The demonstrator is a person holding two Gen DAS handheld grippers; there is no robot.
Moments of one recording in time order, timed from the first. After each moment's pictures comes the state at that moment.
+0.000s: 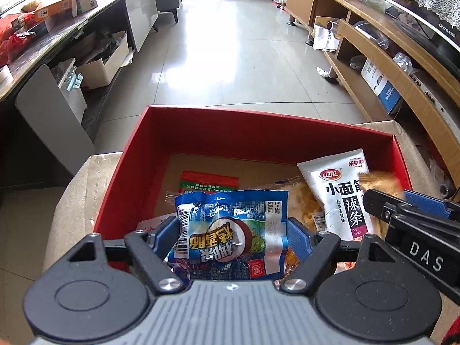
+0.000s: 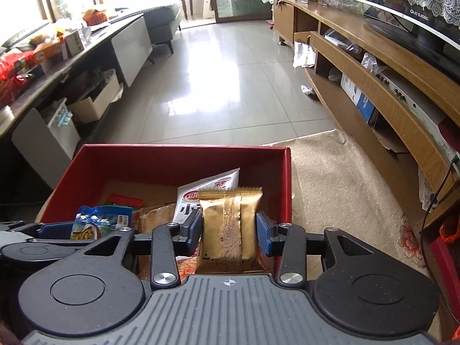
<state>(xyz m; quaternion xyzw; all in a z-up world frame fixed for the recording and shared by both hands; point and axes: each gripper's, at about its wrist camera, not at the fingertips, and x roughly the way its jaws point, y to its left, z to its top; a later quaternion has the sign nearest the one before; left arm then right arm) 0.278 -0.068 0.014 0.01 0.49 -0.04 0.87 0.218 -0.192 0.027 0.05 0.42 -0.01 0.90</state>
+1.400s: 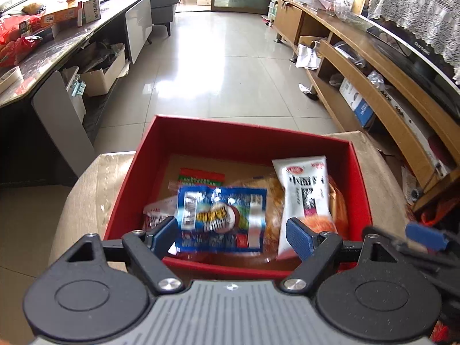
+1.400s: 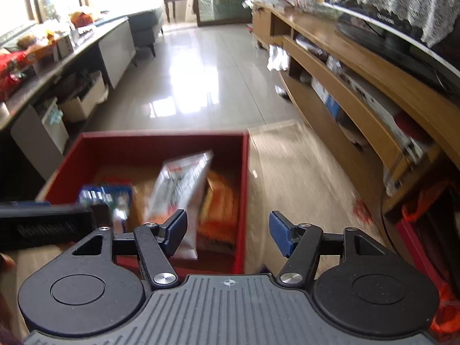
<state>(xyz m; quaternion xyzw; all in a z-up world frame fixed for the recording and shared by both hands) 0.222 -0.055 0.058 -0.02 0.46 -0.07 0.88 0.160 -0.205 0.045 0.03 0.43 -0.05 0.90</state>
